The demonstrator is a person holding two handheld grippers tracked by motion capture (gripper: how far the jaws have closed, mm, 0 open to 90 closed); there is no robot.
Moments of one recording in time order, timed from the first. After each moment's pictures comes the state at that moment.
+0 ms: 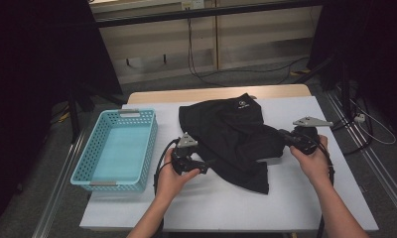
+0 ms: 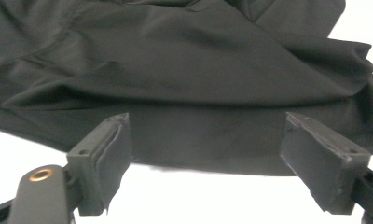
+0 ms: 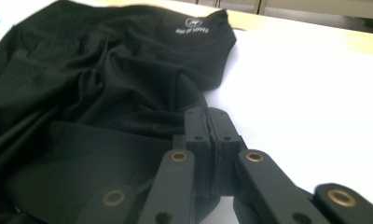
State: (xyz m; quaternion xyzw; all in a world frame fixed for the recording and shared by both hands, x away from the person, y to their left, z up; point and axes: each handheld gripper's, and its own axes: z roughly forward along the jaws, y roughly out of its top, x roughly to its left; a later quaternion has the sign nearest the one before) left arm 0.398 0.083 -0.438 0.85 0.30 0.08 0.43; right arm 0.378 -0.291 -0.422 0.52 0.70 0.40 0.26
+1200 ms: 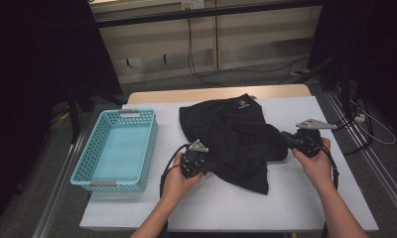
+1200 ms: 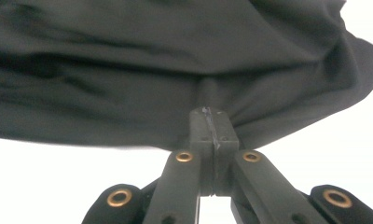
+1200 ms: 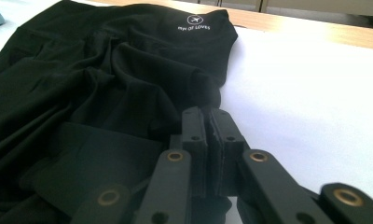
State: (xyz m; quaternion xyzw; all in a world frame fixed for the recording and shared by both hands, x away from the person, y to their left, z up) left arm 0.397 0.076 -0.440 0.88 0.29 0.00 0.38; right arm 0.370 -0.293 -0.424 0.52 0.70 0.41 0.26
